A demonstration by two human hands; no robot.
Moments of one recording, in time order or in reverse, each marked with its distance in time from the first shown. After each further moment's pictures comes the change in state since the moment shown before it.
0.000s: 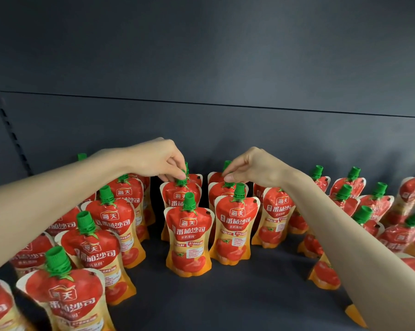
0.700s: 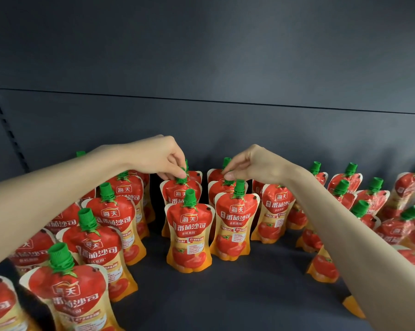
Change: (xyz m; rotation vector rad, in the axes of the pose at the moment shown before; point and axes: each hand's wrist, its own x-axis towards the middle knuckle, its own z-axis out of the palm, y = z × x) left_hand -0.004 0.006 -0.001 0.024 -0.020 -0.001; right_hand -0.005 -0.003 0.000 0.008 -0.014 0.035
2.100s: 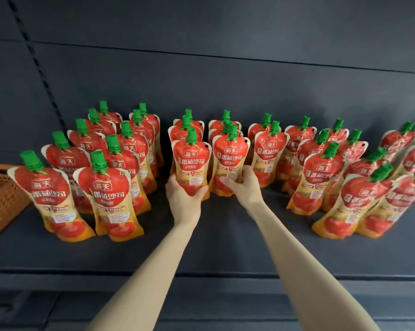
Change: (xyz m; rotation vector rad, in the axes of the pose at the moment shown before) left_hand -0.059 0.025 0.239 -0.580 0.955 -0.490; right_hand -0.083 0.056 0.156 0.592 0.509 0.236
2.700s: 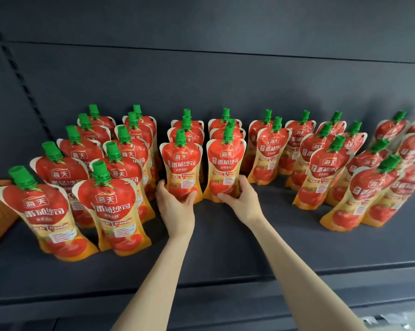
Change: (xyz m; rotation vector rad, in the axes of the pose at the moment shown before) left_hand 0.019 -0.030 -0.013 0.024 0.063 0.049; right_hand -0.023 0.018 0.022 -0.102 0.003 -0.044
